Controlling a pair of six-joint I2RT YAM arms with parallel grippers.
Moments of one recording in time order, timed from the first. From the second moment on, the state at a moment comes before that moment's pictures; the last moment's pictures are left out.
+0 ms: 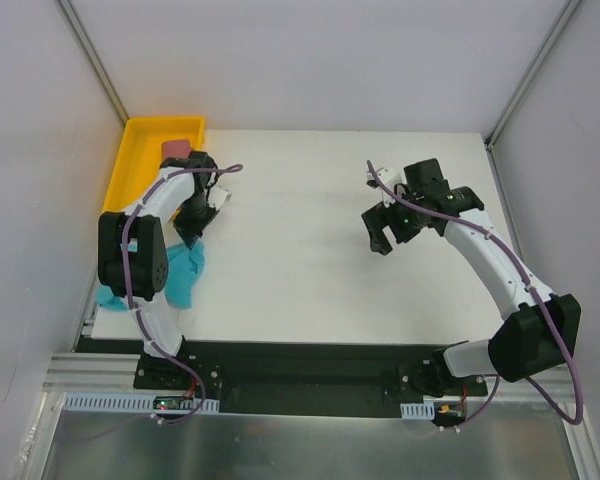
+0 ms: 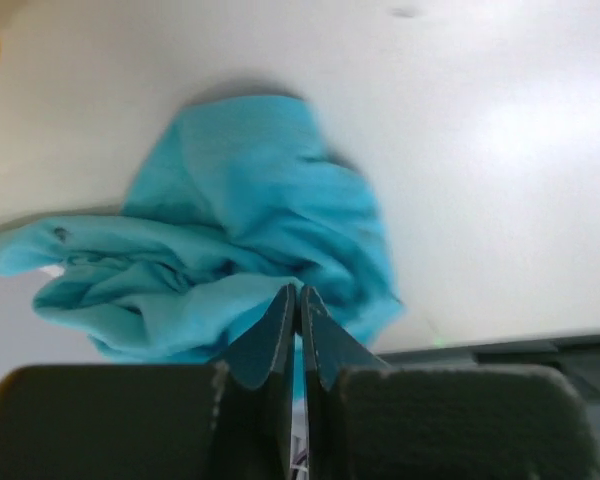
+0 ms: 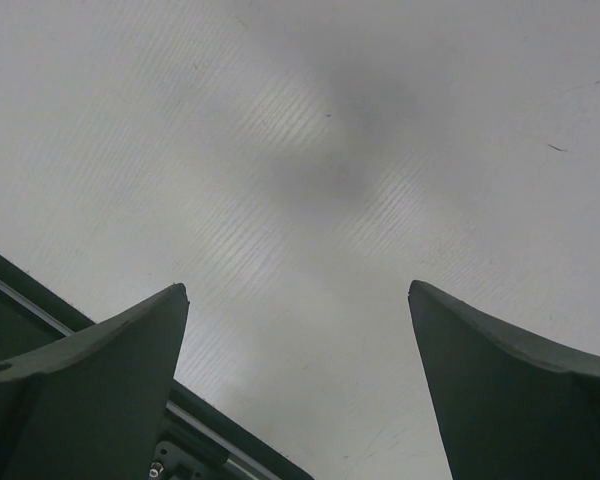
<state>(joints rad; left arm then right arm) -0.11 1.85 1.42 -1.14 -0.12 0.36 0.35 1.38 1.25 -0.90 -0.24 -0.29</state>
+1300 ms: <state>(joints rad) -0.36 1.36 1.28 -1.05 0.40 0.32 0.33 1.37 1.28 -0.98 -0.25 -0.54</state>
